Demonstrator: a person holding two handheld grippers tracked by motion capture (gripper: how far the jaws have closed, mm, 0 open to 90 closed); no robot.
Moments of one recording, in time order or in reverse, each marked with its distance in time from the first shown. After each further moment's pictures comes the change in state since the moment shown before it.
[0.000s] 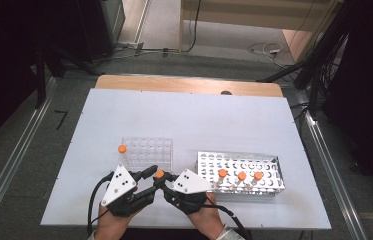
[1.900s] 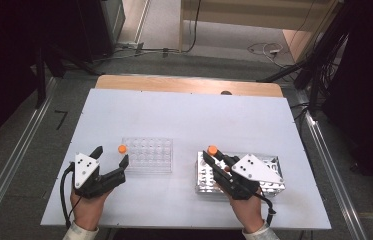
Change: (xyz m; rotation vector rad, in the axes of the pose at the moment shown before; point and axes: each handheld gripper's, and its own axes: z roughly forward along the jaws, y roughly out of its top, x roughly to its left) left arm 0.072 -0.018 -0.023 -0.035 0.457 -0.100; right arm -0.066 0.016 -0.085 -0.172 -0.212 0.100
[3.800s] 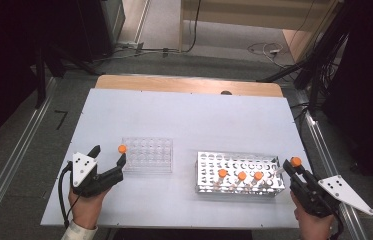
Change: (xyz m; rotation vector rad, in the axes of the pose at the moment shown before) left arm 0.005 -0.001 0.002 0.003 0.025 -0.004; right arm -0.107 -0.052 -0.122 -0.011 -0.388 0.123
